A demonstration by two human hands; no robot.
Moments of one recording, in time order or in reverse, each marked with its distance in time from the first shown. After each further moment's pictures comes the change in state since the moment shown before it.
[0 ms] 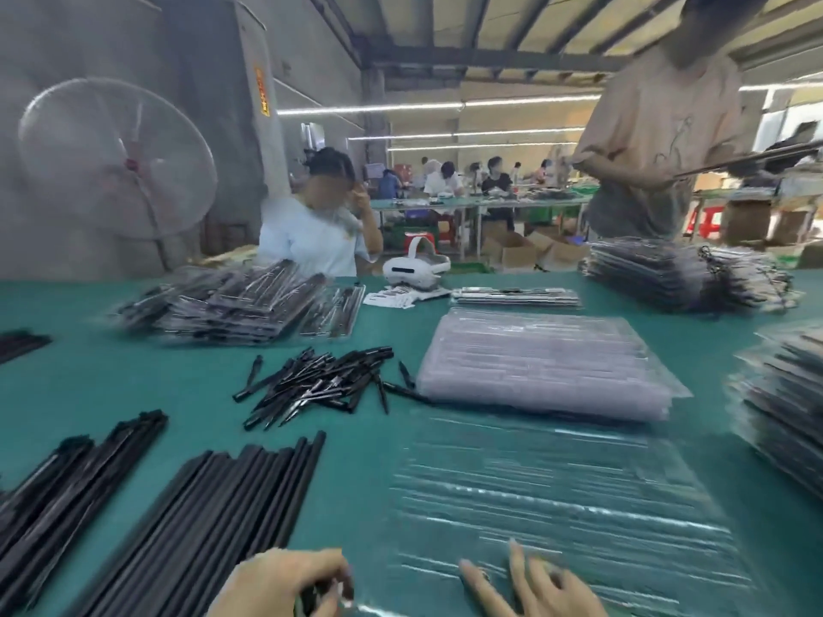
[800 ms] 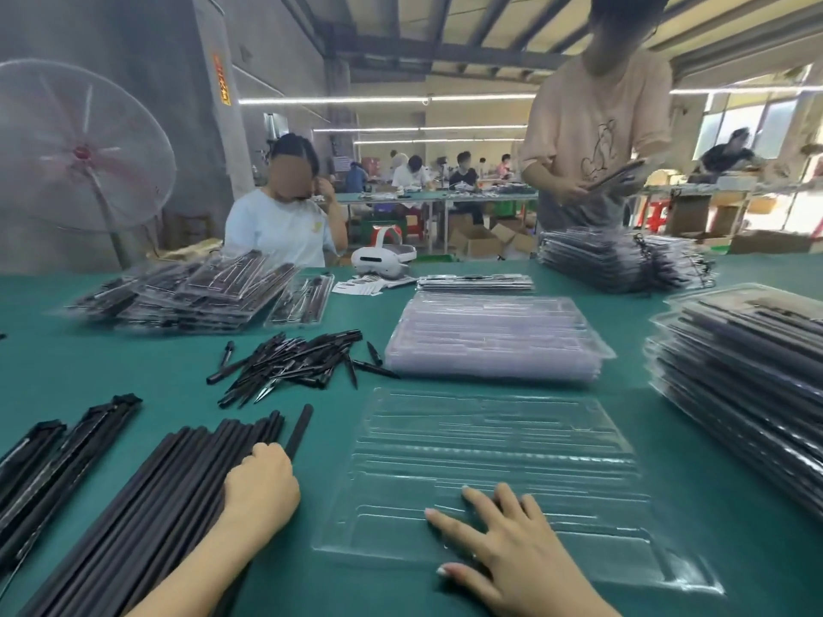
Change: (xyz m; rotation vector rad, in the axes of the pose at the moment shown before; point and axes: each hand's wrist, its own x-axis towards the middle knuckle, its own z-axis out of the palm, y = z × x) left_hand 0.052 -0.026 0.028 0.631 -0.064 -0.622; right_hand -0.013 -0.016 -0.053 0.340 -0.244 0.263
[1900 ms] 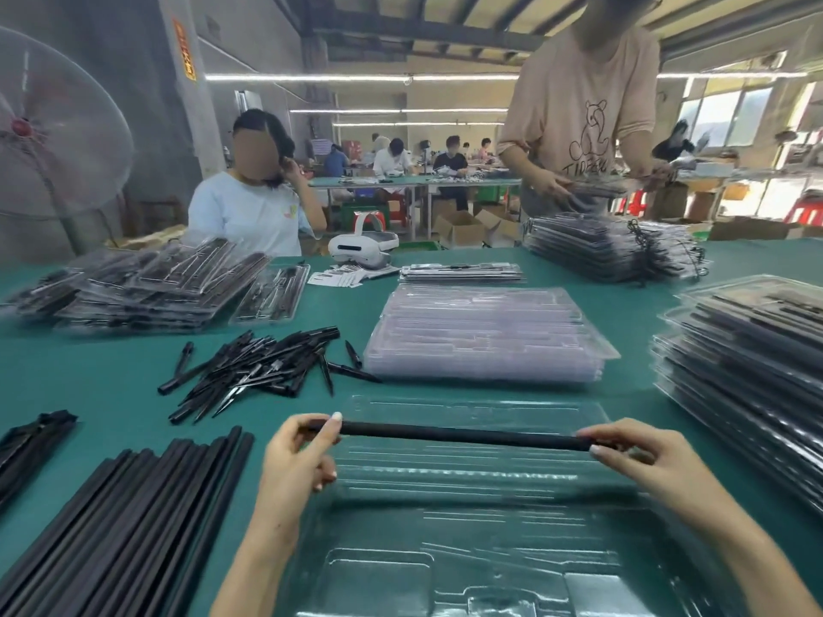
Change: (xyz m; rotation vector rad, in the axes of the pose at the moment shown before) left_hand 0.013 0.059 -0.036 -1.852 0.045 -0.095; right_hand 0.001 0.161 -0.019 0.955 0.108 0.620
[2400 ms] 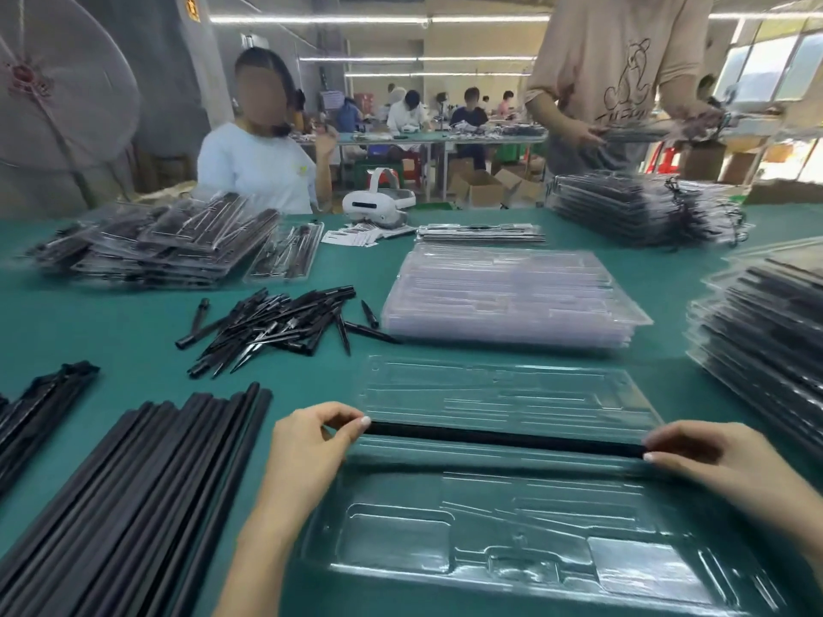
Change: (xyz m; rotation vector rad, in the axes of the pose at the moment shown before) left_hand -0.010 -0.008 -0.017 0.648 -0.064 0.216; right_hand -0.019 0.008 -0.024 -0.263 -0.112 0.103
